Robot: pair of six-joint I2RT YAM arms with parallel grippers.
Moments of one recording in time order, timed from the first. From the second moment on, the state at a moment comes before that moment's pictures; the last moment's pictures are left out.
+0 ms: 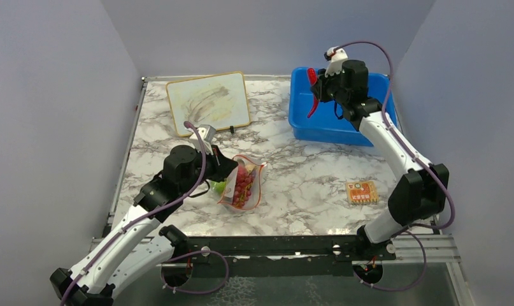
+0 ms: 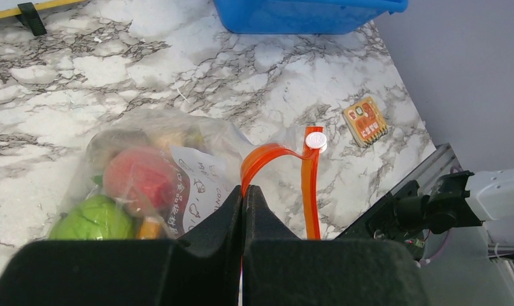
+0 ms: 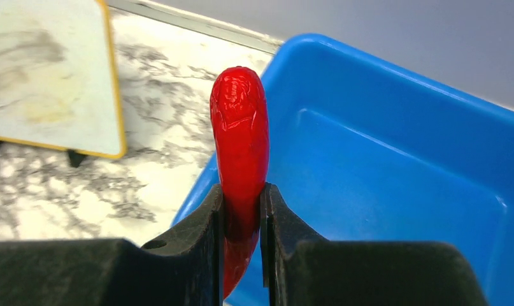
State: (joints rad) left arm -0.63 0.69 0.73 -0.37 0.10 -0.53; right arm 0.28 1.62 1.45 -0.19 -0.08 -0.03
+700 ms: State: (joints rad) left arm -0.63 0.82 0.75 -0.33 0.10 -0.53; right arm 0.39 1.17 0.94 0.09 -0.54 0.15
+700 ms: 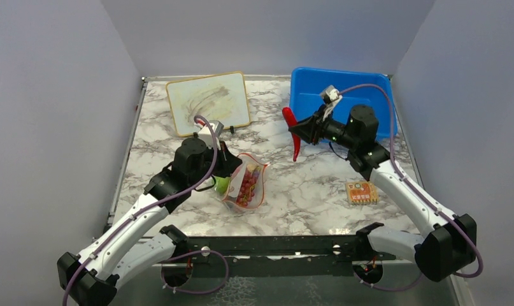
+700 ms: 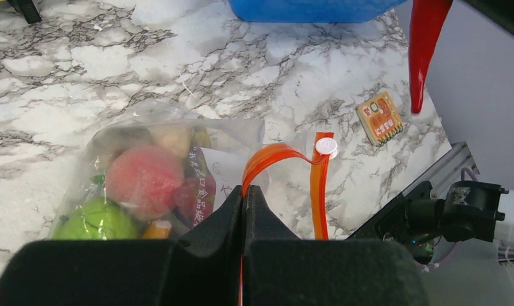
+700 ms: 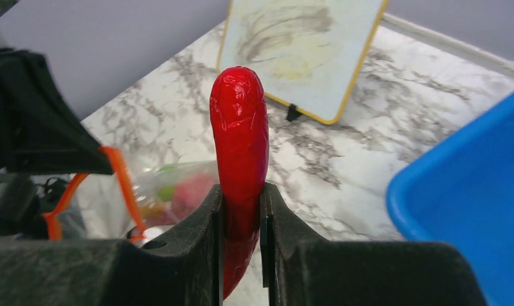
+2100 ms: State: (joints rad) left arm -0.63 0.82 0.83 -0.34 0.28 -0.53; right arm 0.77 1.32 0.81 0.77 -1.15 -0.48
